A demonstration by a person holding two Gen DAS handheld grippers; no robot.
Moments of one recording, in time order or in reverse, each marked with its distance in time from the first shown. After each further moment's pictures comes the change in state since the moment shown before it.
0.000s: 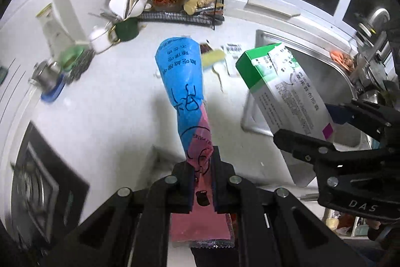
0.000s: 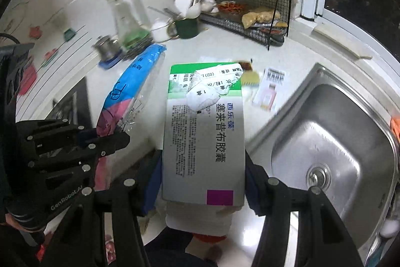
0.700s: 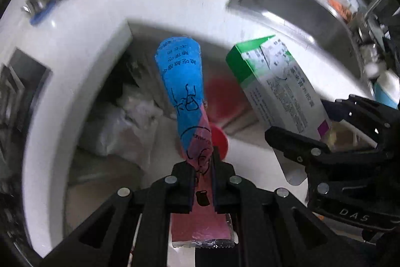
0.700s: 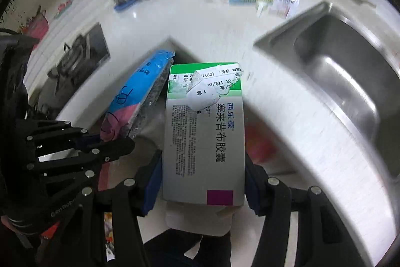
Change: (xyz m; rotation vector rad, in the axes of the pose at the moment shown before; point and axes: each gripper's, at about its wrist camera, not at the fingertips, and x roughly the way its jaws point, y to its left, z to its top) left arm 0.050 -0.020 -0.157 -0.063 0.272 -0.071; right arm 0.045 0.033 -0.124 0.008 0.202 0.045
